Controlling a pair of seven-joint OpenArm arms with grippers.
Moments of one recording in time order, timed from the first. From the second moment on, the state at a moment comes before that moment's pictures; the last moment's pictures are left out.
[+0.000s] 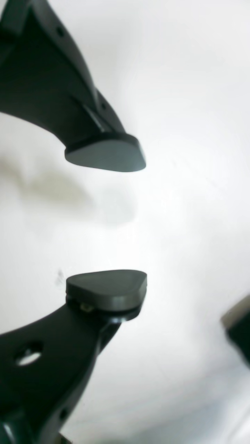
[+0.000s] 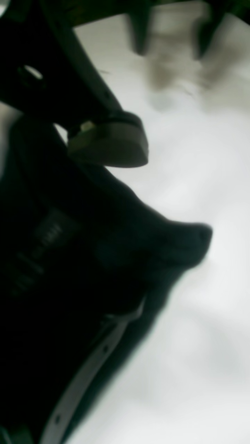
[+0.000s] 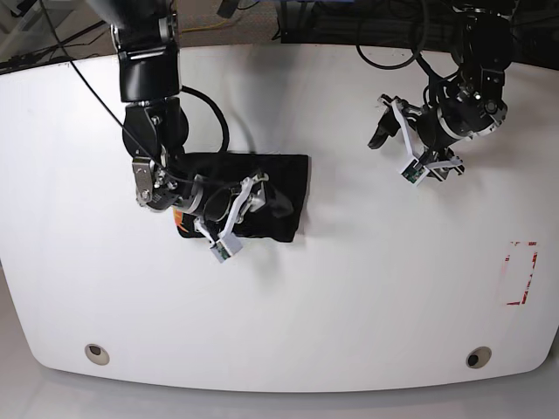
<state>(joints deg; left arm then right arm) 12.6 -18.7 -3.5 107.7 -19.4 -37.4 49.4 13.9 7.5 -4.7 74.2 34.1 38.3 -48.0</state>
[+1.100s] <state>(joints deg) -11.1 -0.5 23.1 87.5 -7.3 -37.4 47.4 14.6 20.4 8.9 66.4 34.2 38.6 -45.6</state>
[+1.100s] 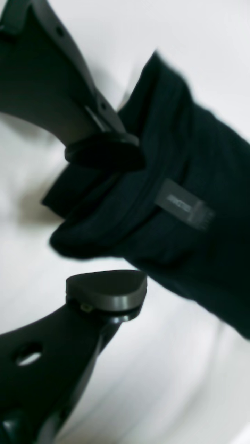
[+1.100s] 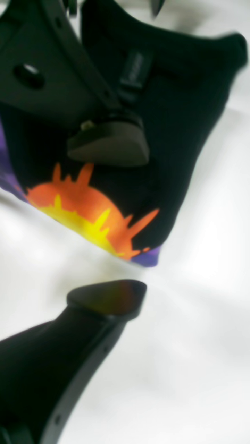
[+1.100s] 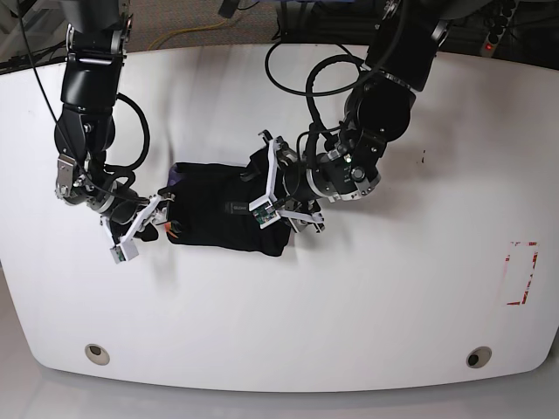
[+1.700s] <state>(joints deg) -18.4 -5.9 16.3 65.8 -7.7 -37.9 33.1 13.1 18.3 8.1 63.5 24.1 41.1 -37.3</state>
